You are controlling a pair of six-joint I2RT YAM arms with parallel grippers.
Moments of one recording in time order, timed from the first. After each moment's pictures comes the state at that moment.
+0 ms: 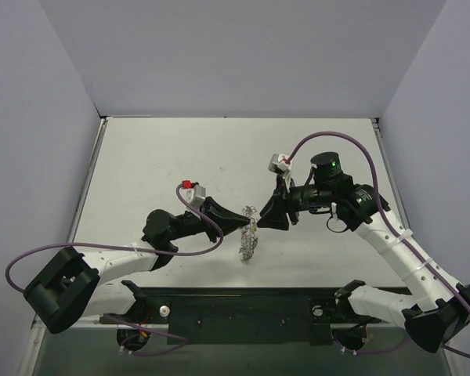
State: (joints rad) left arm -0.76 1.22 0.40 1.20 0.63 -0.54; right arm 0.55 1.10 1.12 -0.66 -0.85 -0.13
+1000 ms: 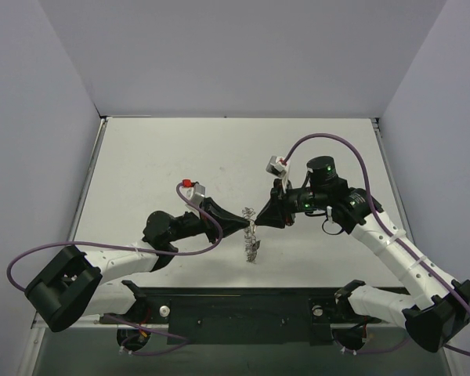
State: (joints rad) left arm -0.75 1.25 0.38 1.24 0.62 -0.67; right arm 0.56 1.09 1.02 -0.52 -0.81 -0.01
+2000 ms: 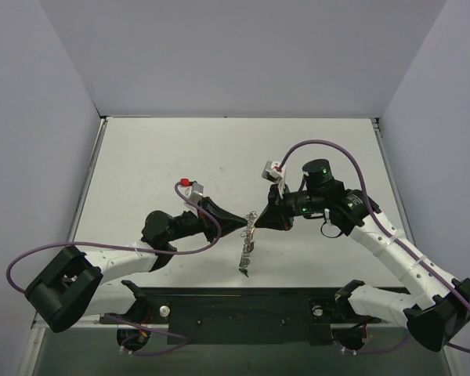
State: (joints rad) left arm -0.72 1.25 0.37 1.25 0.63 -0.69; right arm 0.60 1.09 1.02 -0.56 -0.78 -0.08
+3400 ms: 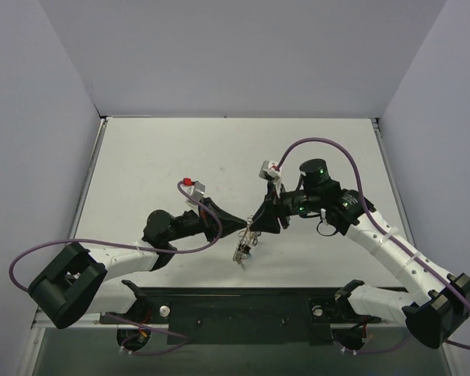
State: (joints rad) left arm -0.71 1.28 0.36 1.25 0.65 -0.74; right arm 0.60 1.12 0.99 -0.47 -0.83 -0.05
